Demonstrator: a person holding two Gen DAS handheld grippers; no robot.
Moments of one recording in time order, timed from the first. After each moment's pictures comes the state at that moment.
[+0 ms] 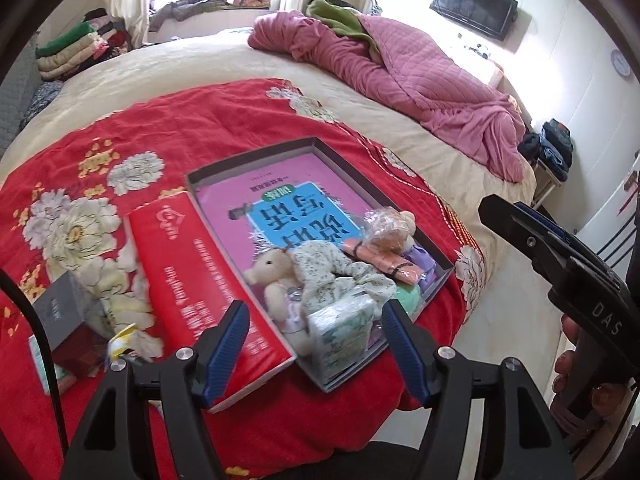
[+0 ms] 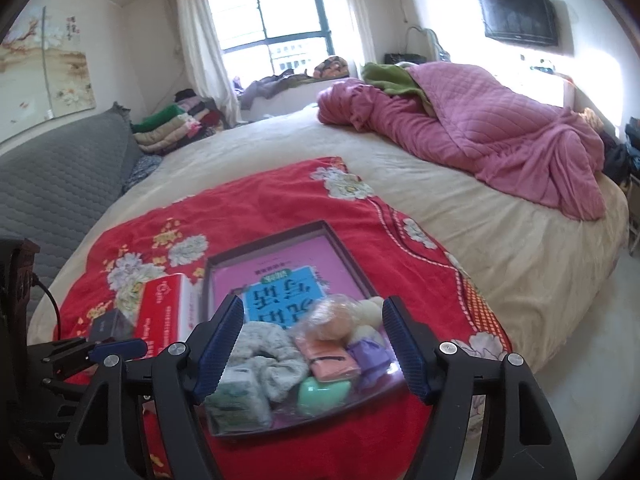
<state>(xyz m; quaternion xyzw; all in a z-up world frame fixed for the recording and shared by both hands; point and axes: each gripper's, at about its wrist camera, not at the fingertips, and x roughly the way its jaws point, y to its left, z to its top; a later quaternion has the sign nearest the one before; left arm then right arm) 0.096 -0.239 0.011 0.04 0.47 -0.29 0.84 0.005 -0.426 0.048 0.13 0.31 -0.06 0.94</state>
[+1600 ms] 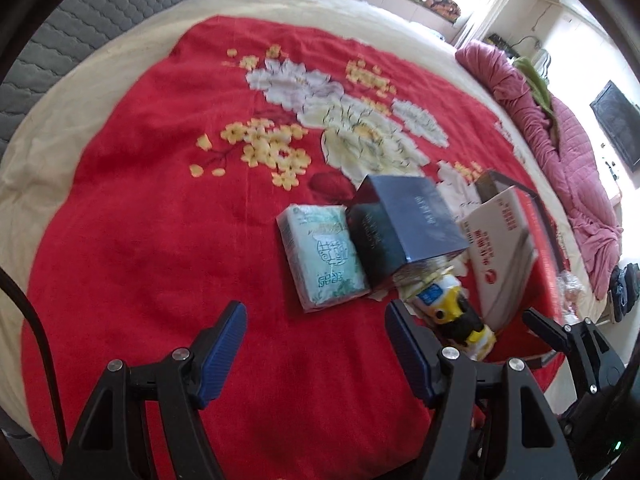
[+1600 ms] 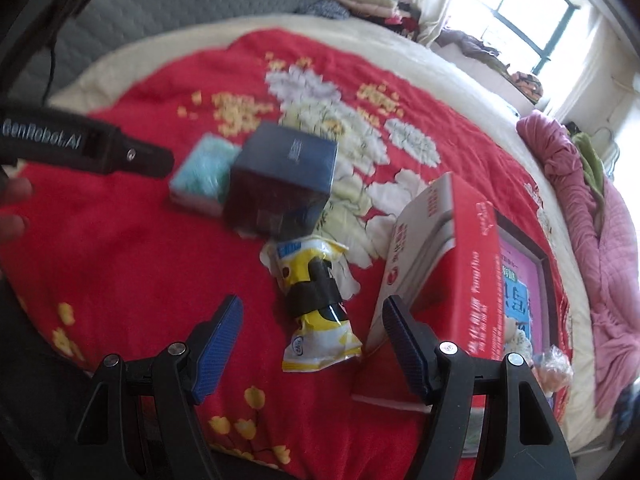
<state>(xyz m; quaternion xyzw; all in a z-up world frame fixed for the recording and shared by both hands) 0.136 0.054 -0.066 -0.12 0.54 -0.06 0.83 0.074 -0.110 -0.058 -0.22 0.45 0.14 0.85</state>
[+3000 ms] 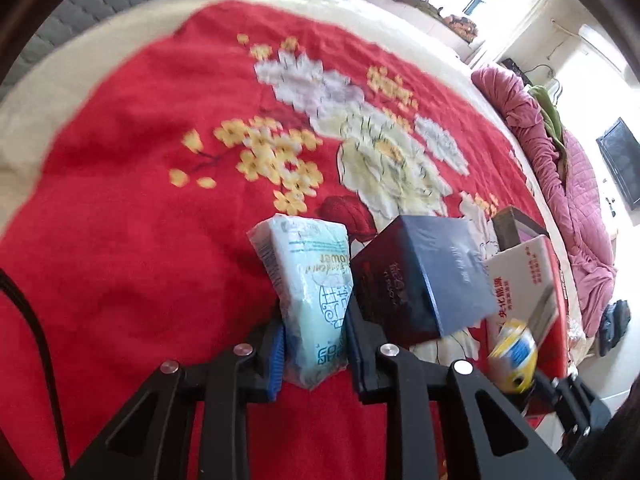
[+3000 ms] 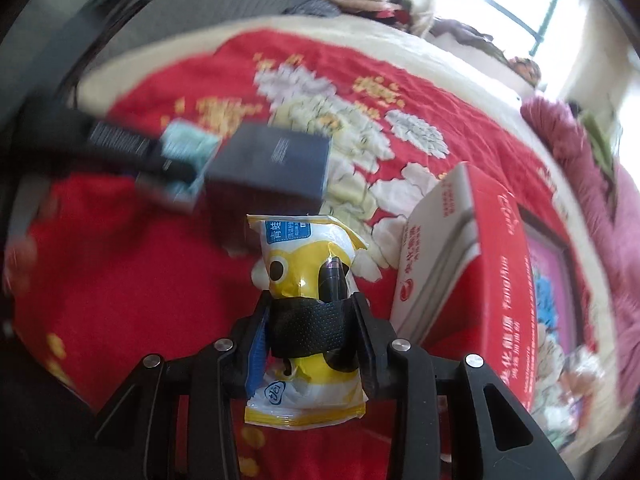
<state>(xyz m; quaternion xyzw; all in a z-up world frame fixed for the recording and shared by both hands) 0.171 0.064 -0.085 -0.18 0.52 -0.05 0.83 0.113 -0.141 -0.059 -0.12 0.44 0.15 0.88</state>
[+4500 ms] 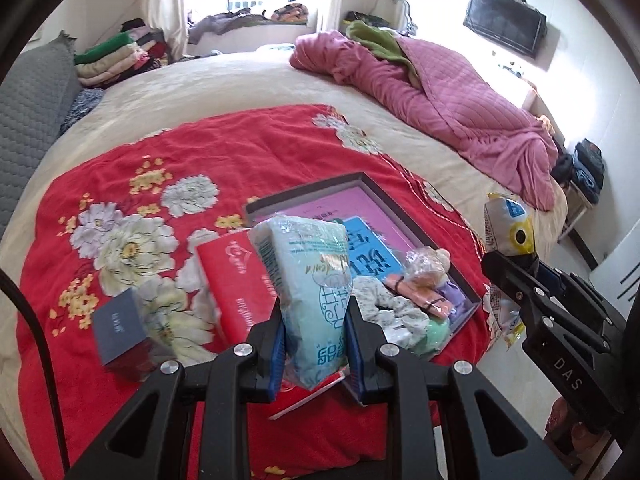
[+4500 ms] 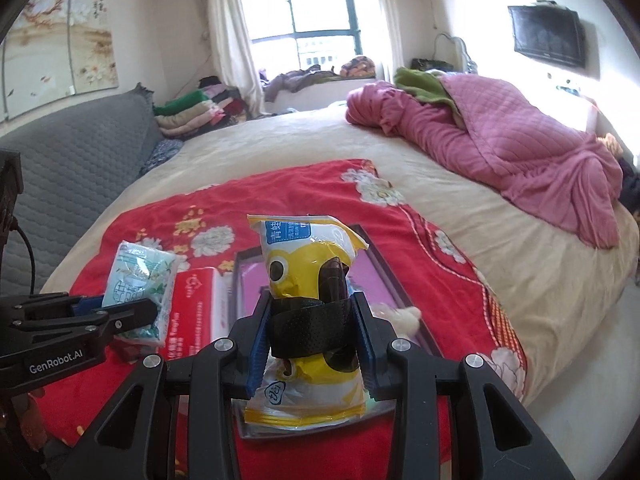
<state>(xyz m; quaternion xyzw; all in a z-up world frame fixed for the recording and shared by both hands) 0.112 -0.227 0.046 0.04 0.45 -0.22 0.86 0.017 -0.405 0.051 0.10 0.32 -0.04 0.94</state>
